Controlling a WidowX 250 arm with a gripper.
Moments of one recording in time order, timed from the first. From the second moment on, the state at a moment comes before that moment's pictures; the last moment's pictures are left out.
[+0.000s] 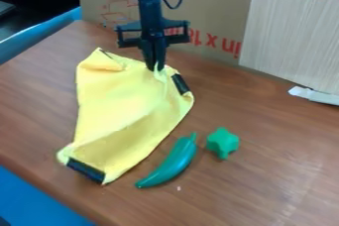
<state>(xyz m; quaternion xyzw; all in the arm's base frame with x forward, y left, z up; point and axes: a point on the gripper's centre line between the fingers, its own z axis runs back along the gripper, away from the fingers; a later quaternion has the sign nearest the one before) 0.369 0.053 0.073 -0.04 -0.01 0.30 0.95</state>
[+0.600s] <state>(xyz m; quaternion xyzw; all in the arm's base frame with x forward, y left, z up) 0.393 0.047 0.043 -0.03 -0.01 0.31 0.95</state>
